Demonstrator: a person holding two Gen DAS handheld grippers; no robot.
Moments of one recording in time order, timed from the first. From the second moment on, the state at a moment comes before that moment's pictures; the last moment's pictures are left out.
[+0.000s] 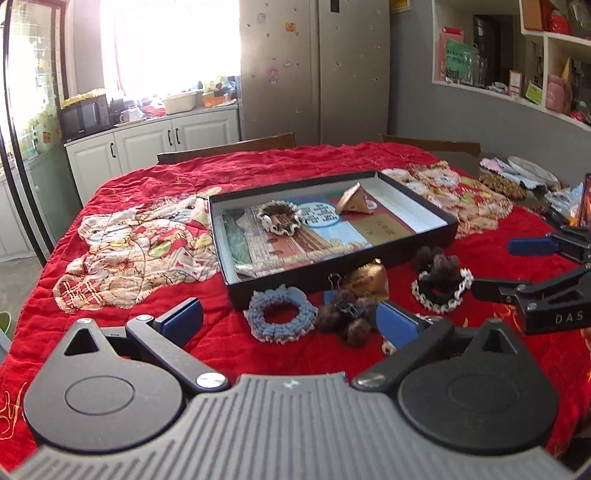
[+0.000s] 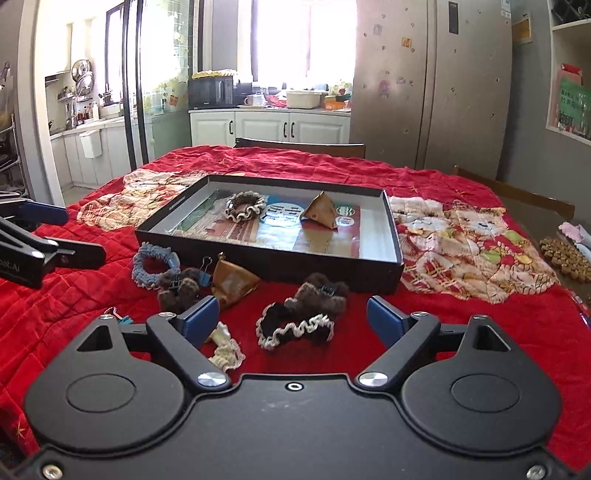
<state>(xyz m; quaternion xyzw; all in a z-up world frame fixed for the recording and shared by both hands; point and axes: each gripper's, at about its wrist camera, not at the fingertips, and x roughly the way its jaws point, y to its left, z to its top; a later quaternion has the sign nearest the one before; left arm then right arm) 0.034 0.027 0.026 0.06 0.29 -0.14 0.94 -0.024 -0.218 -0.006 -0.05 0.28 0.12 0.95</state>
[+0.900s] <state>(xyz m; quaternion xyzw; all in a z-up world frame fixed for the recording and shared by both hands) 0.036 0.020 -0.038 0.07 0.35 -0.17 0.92 -0.019 -0.187 -0.054 -0.03 0.32 0.19 0.93</state>
